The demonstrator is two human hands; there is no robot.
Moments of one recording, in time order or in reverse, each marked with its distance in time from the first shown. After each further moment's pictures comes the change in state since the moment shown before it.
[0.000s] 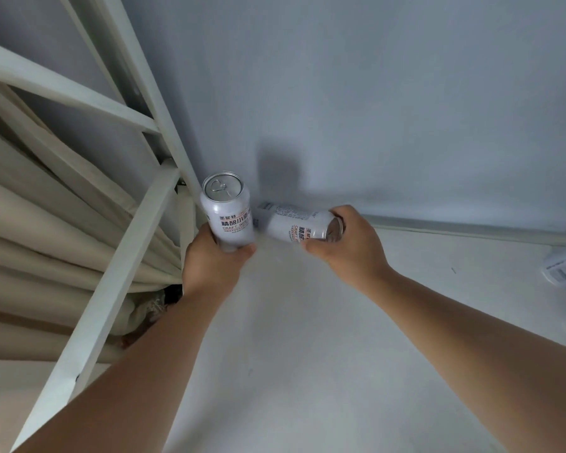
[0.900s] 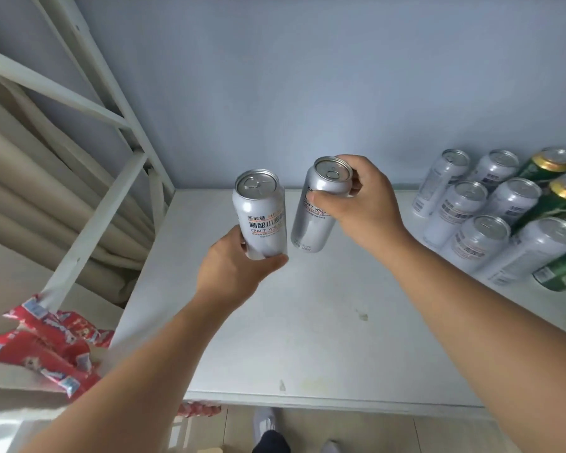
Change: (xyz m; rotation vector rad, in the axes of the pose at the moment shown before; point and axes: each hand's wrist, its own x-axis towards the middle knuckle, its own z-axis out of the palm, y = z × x) left_hand -0.265 0.096 0.010 0.124 -0.176 0.236; right_hand -0.174 0.015 -0.196 0.282 0.196 -0.230
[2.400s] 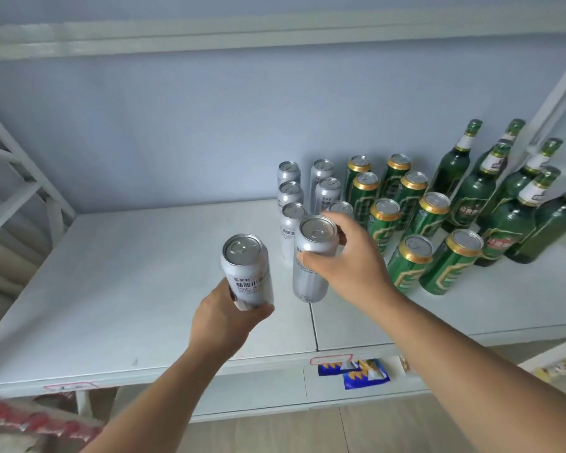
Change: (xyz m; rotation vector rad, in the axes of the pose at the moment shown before) left_hand -0.194 0.142 0.188 -0.007 -0.102 0.015; right_hand -0.160 0.060 -0.286 -0.082 0.059 0.014
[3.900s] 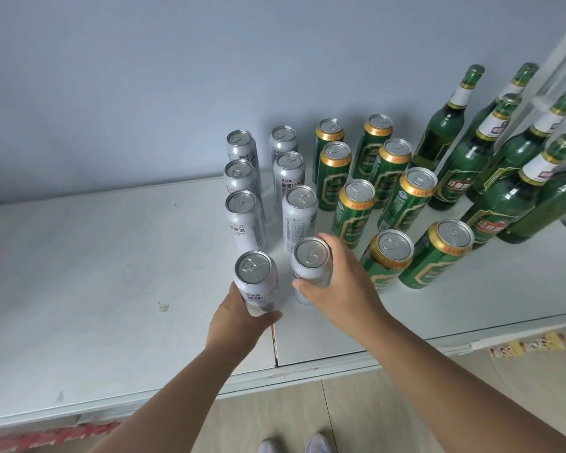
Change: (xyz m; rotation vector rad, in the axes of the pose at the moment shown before) left_hand 0.065 0.004 0.138 0.078 -0.198 -0.114; right_hand 0.028 0.127 -0.027 -0.256 -0.104 0.119
